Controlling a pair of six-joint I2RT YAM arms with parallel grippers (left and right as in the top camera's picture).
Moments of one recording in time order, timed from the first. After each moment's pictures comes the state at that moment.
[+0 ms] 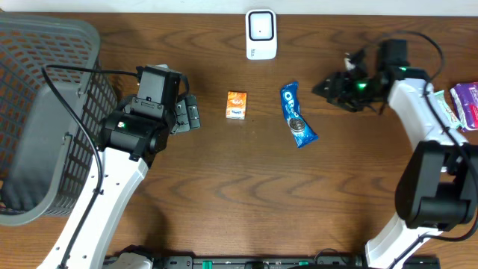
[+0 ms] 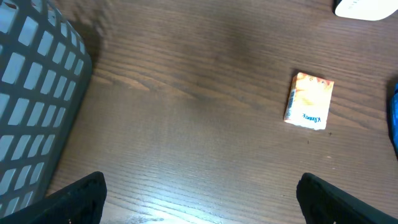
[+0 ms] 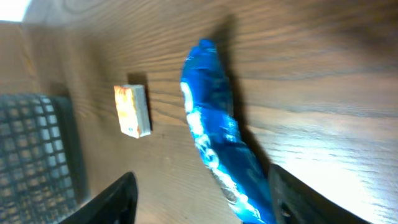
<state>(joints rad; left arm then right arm) -0.30 1.32 1.24 -0.92 -0.22 -0.40 -0.05 1.91 1.42 -0.73 -0.67 0.27</state>
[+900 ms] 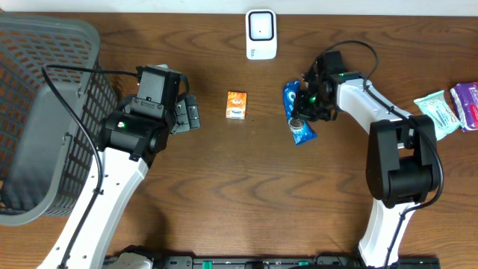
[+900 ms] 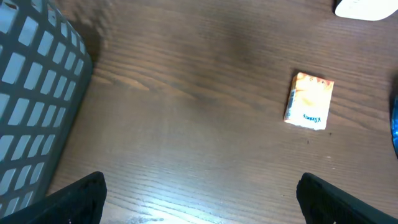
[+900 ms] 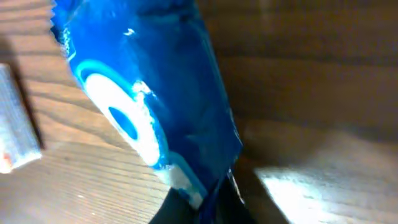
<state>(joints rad) -0.30 1.32 1.24 -0.92 -0.22 -0.40 0.17 2.10 1.42 -0.65 -0.38 0.32</state>
